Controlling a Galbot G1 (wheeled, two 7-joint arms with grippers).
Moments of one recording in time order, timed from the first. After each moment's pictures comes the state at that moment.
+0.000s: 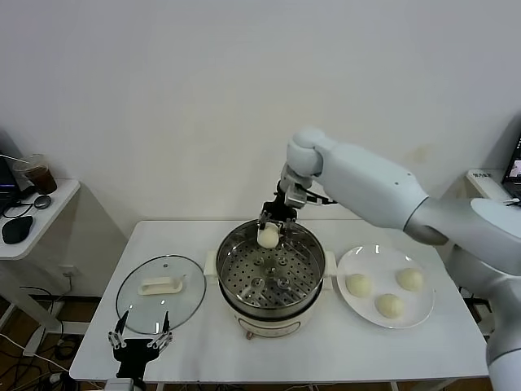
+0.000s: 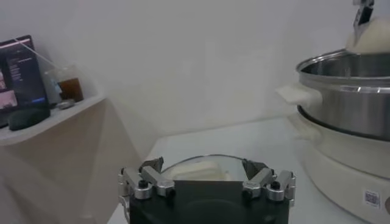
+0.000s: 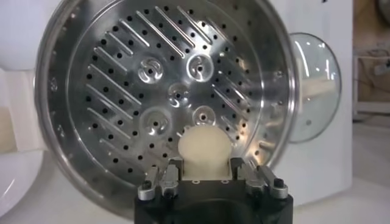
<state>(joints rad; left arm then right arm) 1.74 -1.49 -0.63 -2.13 0.08 0.14 -0.08 0.33 1.27 -0.91 0.99 -0.24 0.81 -1.24</state>
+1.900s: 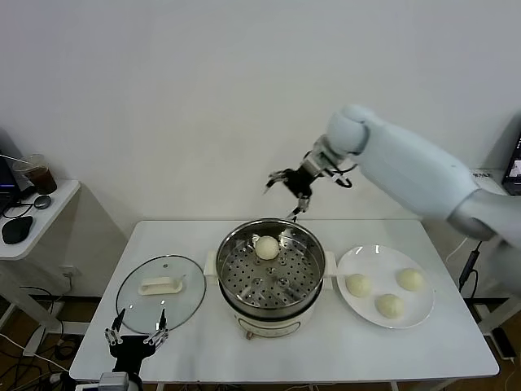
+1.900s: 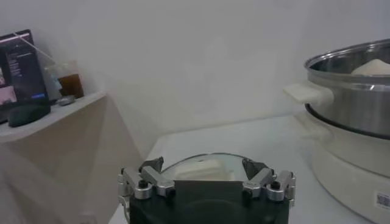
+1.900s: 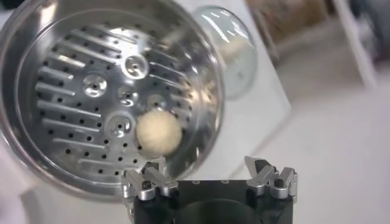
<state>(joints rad) 1.71 -1.48 -0.66 -2.13 0.05 0.17 -0.05 0.44 0.96 -0.86 1.13 0.15 0.06 -1.20</state>
